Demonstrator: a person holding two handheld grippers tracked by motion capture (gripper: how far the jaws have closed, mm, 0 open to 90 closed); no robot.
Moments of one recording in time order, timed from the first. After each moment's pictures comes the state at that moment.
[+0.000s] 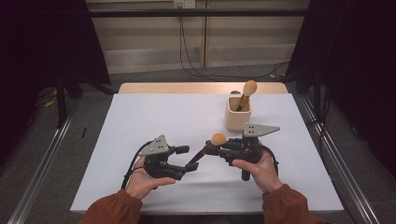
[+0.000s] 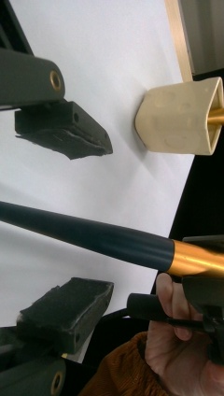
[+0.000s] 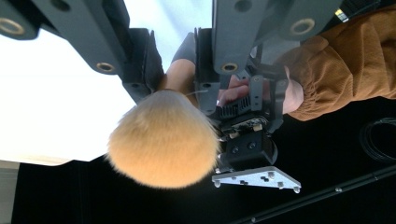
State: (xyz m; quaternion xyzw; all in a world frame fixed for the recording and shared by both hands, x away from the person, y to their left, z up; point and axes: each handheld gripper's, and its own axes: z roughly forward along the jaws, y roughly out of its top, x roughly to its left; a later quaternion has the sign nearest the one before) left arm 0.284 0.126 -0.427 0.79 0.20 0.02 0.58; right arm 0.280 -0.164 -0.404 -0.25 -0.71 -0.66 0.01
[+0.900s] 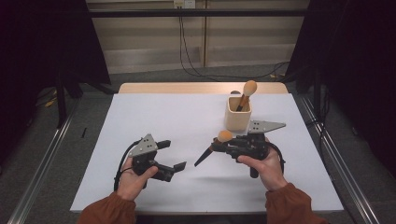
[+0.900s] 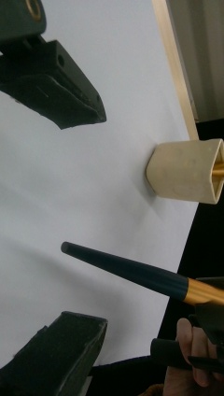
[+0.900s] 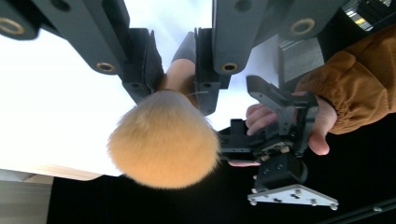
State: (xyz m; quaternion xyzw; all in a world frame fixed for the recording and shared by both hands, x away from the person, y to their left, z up) left arm 0.282 0.156 -0.422 0.79 0.24 0.09 0.55; right arm 0.283 -0.181 -0.397 -0.28 -0.73 -0.62 -0.02
